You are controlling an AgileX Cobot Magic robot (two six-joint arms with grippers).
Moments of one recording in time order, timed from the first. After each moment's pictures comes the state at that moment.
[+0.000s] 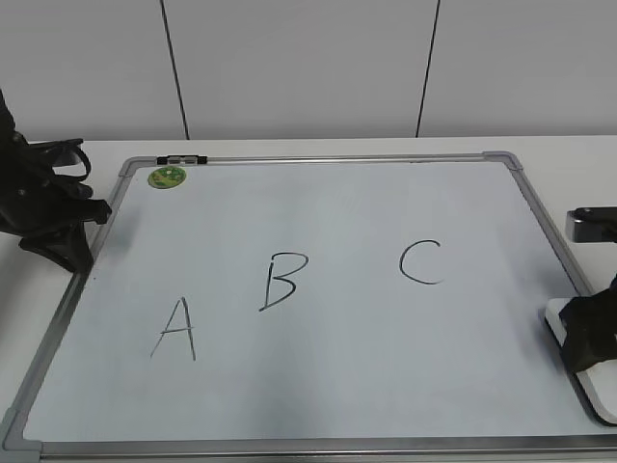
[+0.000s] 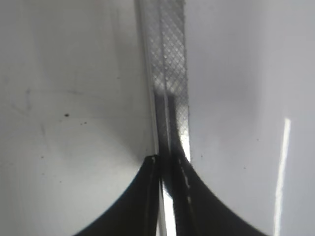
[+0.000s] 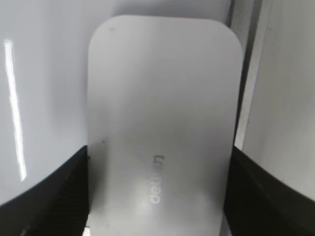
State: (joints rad) left arm -0.02 2.14 -1.45 -0.24 0.88 0.17; right arm -0.01 1.66 -0.80 0.11 0.68 -0.20
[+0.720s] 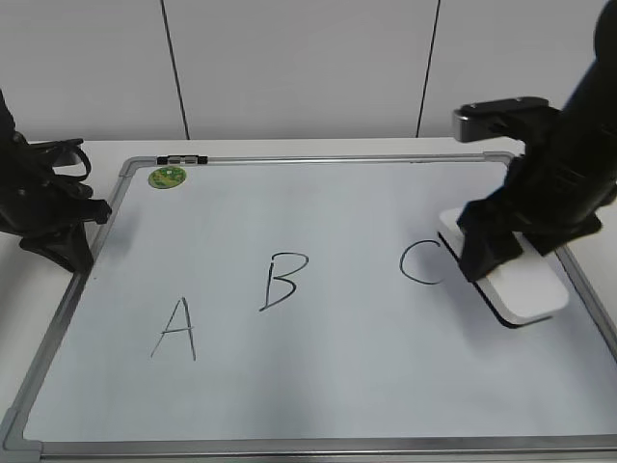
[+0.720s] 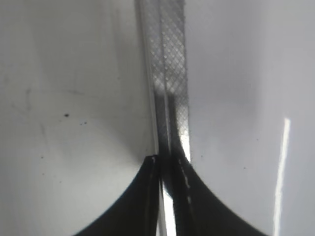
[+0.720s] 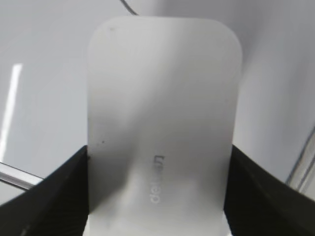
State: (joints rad) left arm -0.02 2.14 -1.45 -0.24 0.88 0.17; right arm 0.25 1.66 -1.15 0.11 0.98 -0.17
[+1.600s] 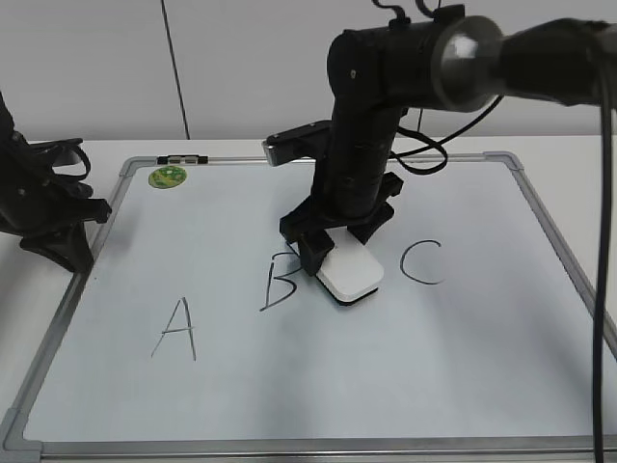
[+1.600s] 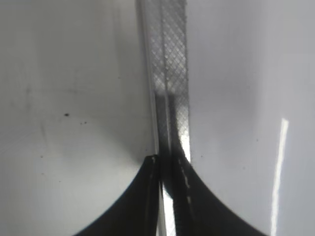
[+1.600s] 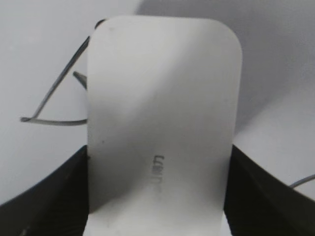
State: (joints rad) left arm -0.02 2.14 -1.45 -0.25 0.88 0.17; right arm 0.53 2.23 -1.83 0.09 1.11 -0.15
